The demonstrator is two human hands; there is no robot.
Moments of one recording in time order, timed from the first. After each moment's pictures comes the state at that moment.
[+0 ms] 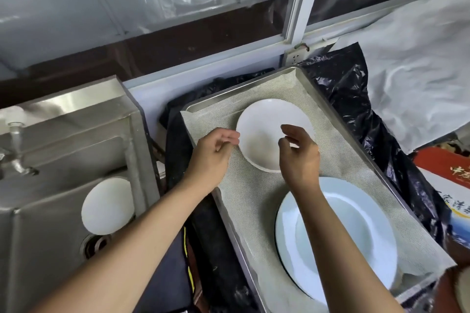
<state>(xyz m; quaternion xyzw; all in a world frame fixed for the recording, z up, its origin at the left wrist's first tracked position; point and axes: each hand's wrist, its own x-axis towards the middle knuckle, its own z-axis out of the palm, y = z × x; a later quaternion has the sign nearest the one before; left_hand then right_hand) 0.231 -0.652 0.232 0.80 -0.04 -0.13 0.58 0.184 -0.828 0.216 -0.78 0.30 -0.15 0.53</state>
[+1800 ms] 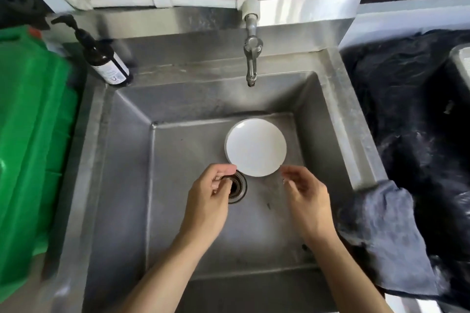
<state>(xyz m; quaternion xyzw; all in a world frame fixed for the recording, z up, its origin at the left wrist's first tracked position) 0.104 -0.141 0.108 0.77 0.19 -0.09 0.61 0.111 -0.335 0.091 -0.82 0.17 0.05 0.54</state>
